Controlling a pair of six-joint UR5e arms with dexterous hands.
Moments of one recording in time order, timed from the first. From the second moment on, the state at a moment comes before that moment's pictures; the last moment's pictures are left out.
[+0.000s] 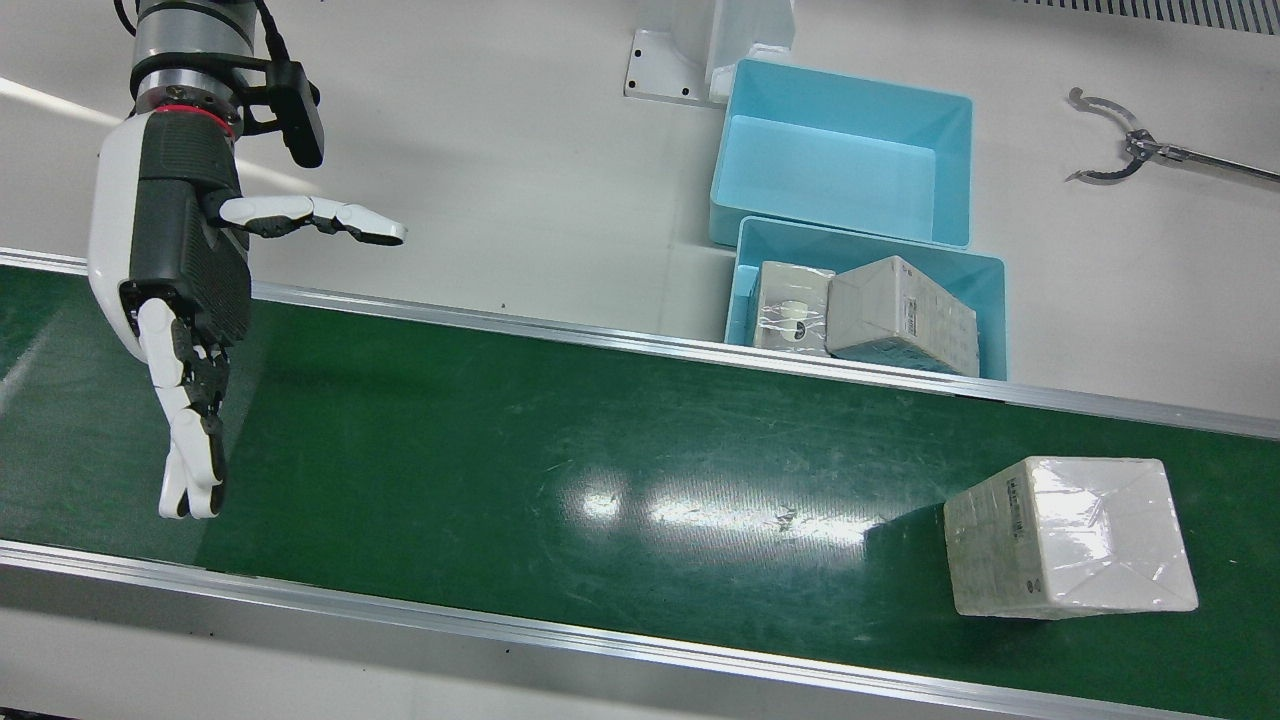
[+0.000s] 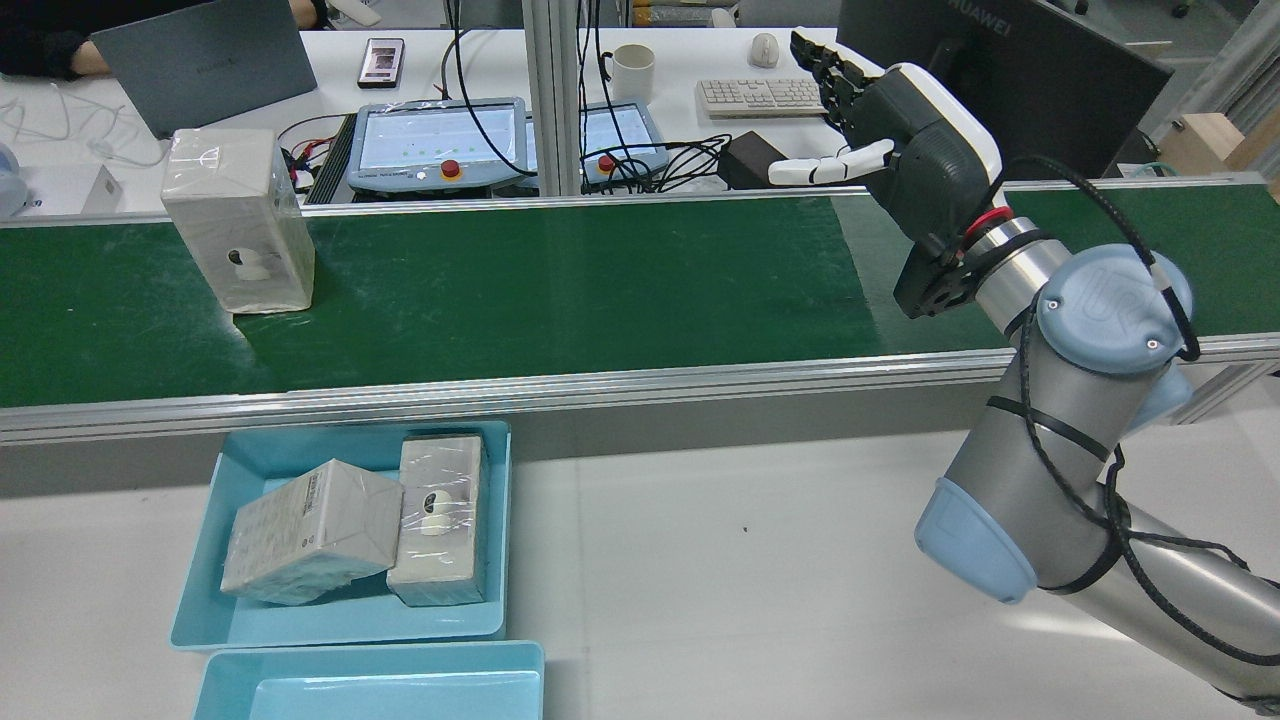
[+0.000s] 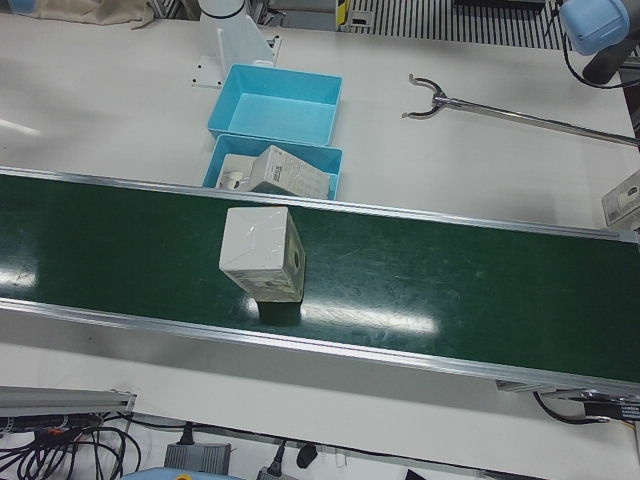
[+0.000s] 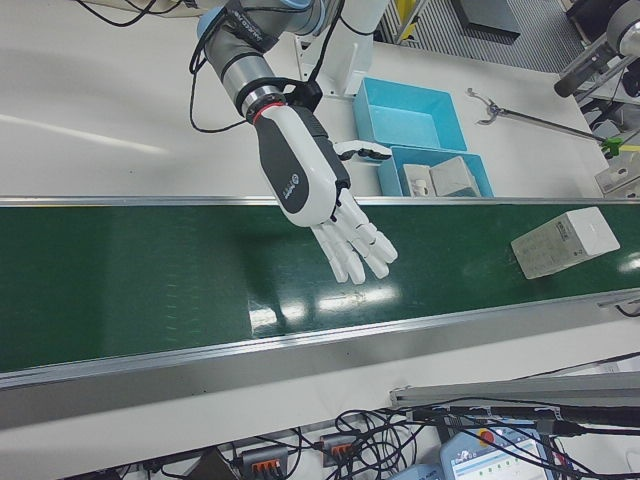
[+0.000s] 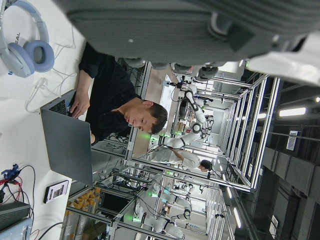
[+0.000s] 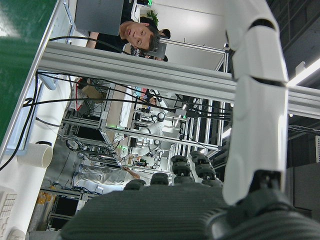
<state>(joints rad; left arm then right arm) -1.79 -1.80 -1.71 0.50 1.90 -0.17 0.85 -1.06 1.97 -3.73 -1.08 -0.32</state>
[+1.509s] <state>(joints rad) -1.79 -1.80 -1.71 0.50 1.90 -0.17 1.00 -1.10 2.00 -3.73 -1.23 -0.30</state>
